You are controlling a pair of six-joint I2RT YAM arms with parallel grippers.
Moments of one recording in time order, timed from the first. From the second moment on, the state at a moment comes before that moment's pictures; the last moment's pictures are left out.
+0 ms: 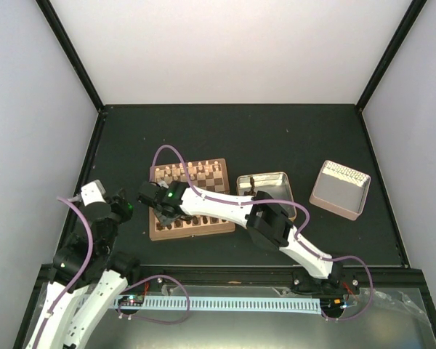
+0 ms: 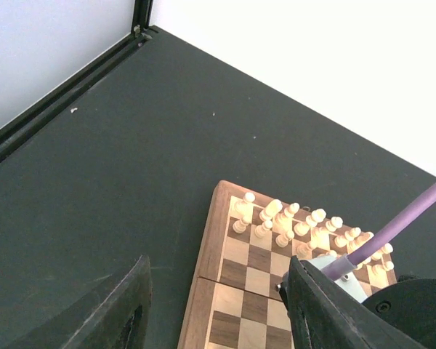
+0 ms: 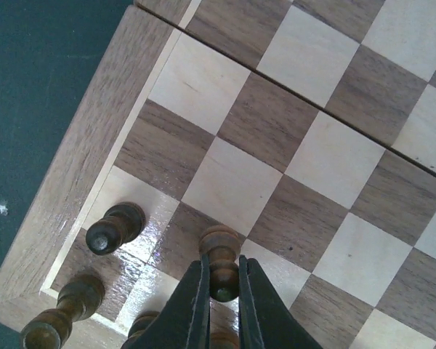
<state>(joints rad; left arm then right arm) -0.37 0.29 0.73 -0.90 -0.45 -0.66 1.23 2.38 2.13 -0.99 0.21 0.55</state>
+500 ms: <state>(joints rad) -0.37 0.29 0.73 -0.91 -0.47 -0.67 1.24 2.38 2.11 -0.97 0.17 0.55</state>
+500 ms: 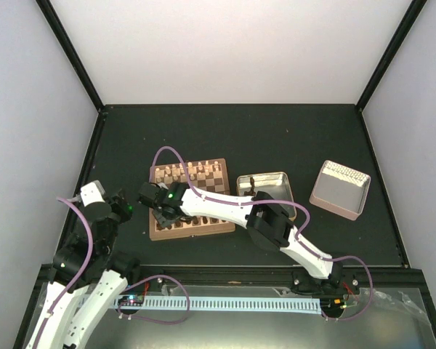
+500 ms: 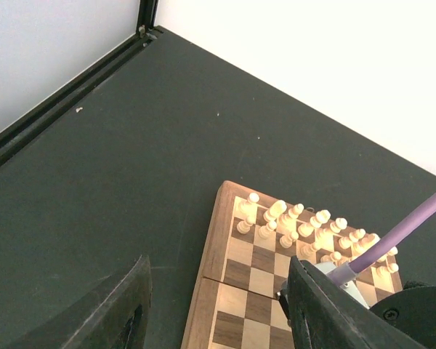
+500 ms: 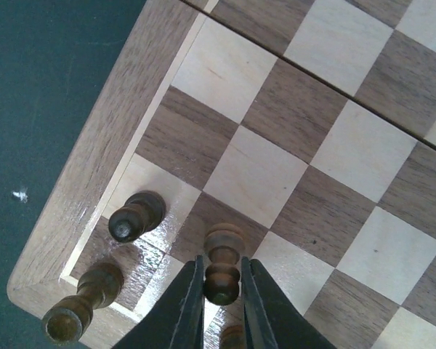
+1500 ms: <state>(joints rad) -0.37 0.29 0.72 -0.89 -0.42 -0.64 1.17 1.92 1.65 -0.80 0.31 0.69</state>
